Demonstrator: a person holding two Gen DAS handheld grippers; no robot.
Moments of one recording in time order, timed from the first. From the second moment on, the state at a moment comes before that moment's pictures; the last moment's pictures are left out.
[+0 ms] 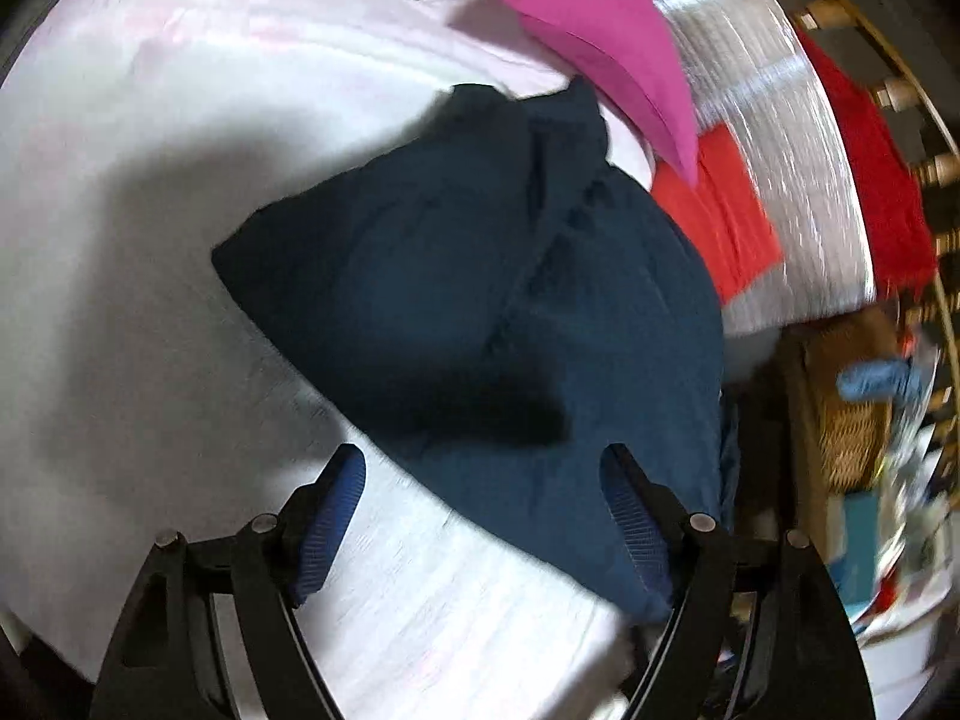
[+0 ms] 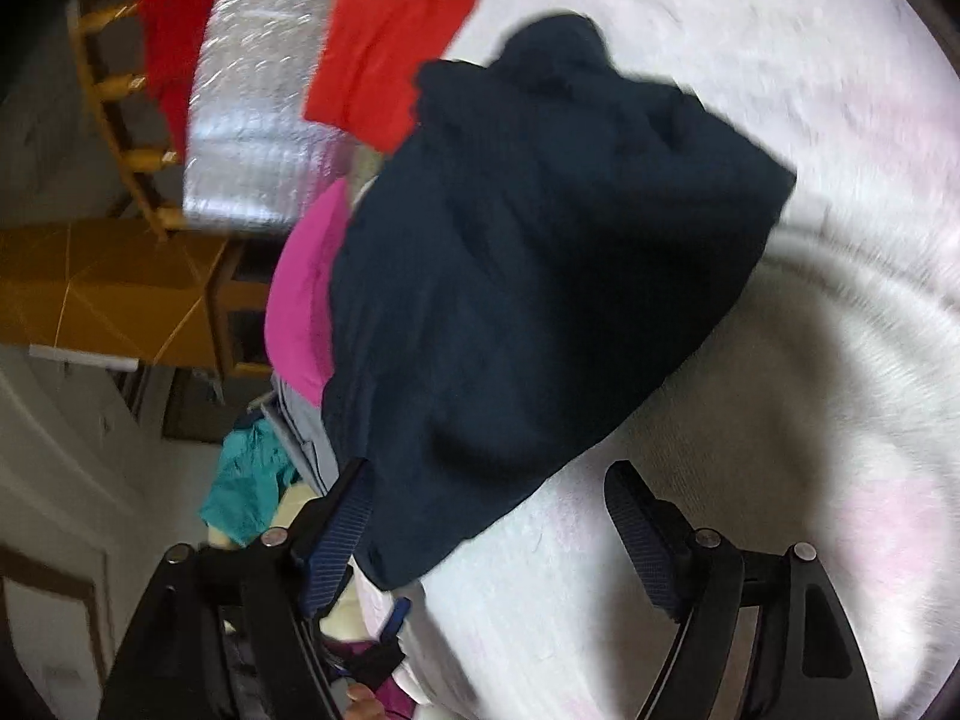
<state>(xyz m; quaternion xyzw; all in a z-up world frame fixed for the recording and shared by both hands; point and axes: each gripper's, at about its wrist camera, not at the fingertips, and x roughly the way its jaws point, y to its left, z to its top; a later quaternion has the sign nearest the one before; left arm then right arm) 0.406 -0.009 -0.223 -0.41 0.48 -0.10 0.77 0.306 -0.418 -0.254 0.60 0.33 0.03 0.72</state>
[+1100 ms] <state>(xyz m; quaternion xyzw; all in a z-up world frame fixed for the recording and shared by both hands) 0.433 0.030 -0.225 -0.47 0.41 -0.11 0.77 0.344 -0.410 -0.222 0.49 0.25 -0.07 0.83</state>
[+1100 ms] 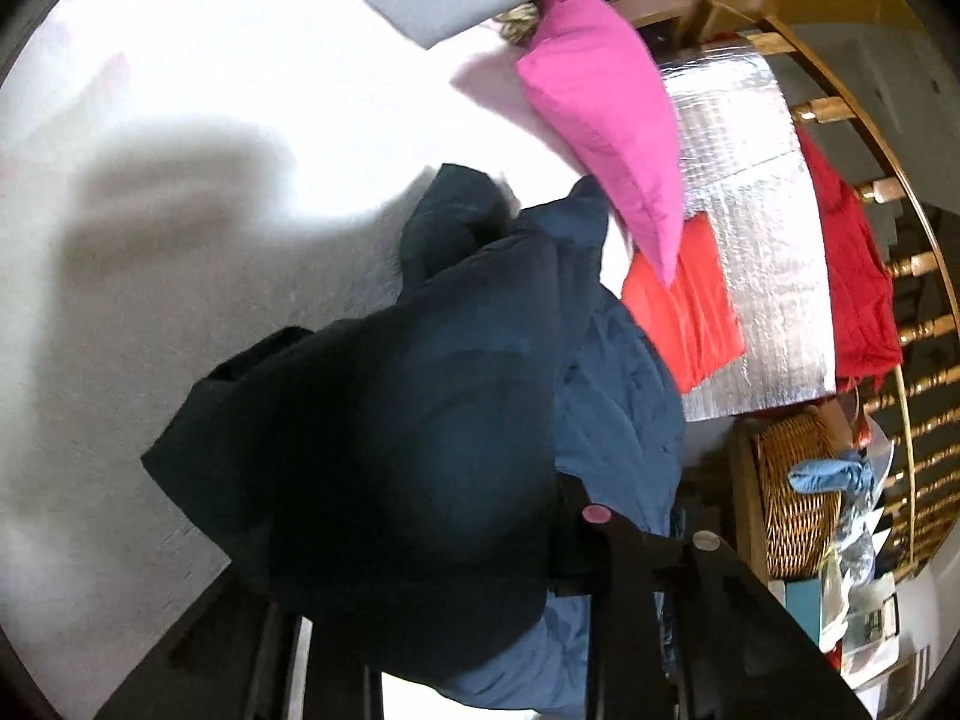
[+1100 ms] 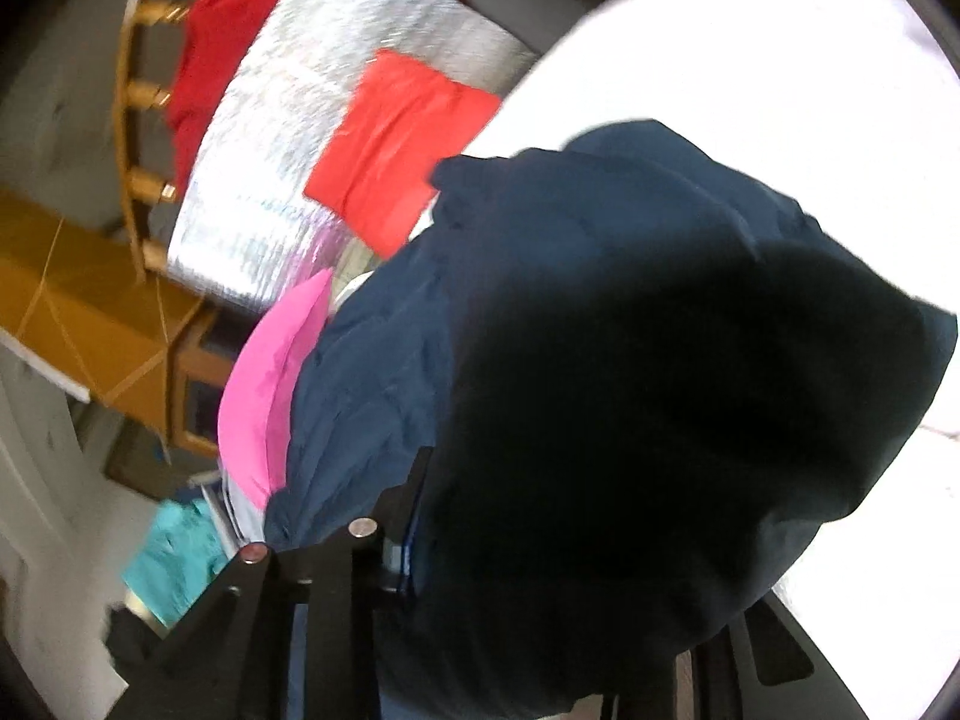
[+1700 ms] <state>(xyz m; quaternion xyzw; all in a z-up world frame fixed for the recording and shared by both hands) 0.420 0.046 -0.231 -0.40 0.48 -0.09 0.78 0.268 -0.385 -0.239 0.48 0.29 -0.04 0.82</state>
